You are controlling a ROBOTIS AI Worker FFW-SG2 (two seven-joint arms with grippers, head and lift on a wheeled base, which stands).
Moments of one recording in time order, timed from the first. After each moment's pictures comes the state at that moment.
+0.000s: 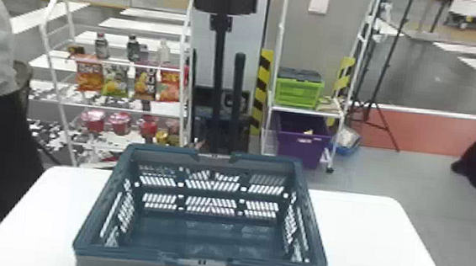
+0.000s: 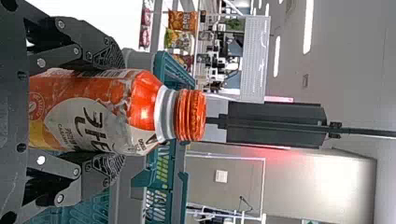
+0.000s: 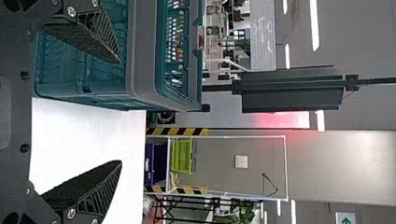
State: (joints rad) left arm 0.84 0.00 -0.09 -1.98 0.00 -0.41 0.08; right arm 0.91 -0.17 0.04 -2.14 -0.08 -0.27 0.03
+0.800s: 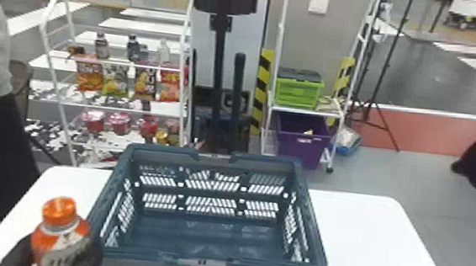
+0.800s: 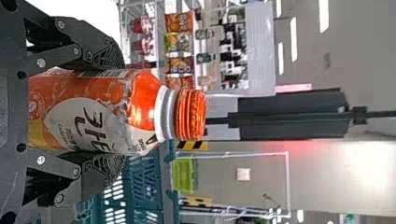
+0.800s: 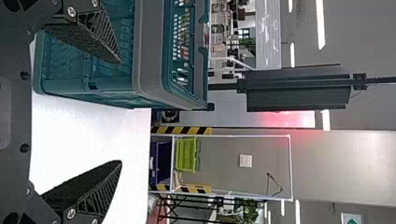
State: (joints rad) left arm 0.76 0.00 0.09 -2.50 -0.02 0.32 -0.10; right arm 0.89 -0.17 0.04 -2.12 -0.08 -0.25 0.03
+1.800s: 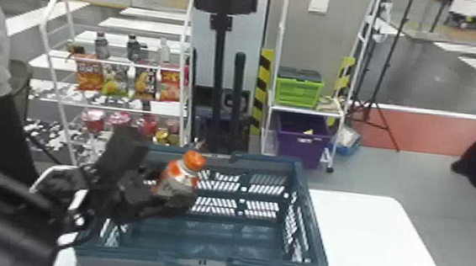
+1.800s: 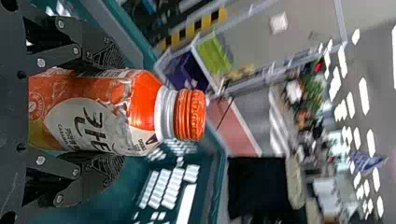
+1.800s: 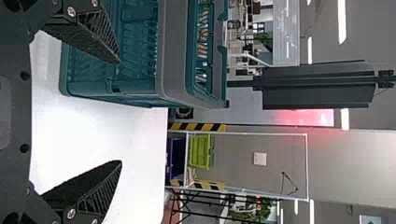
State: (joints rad) left arm -0.14 0.35 -0.20 -1.97 -0.18 0.71 -0.72; right arm 0.90 -0.12 0.05 -2.09 -0.02 -0.21 0.01
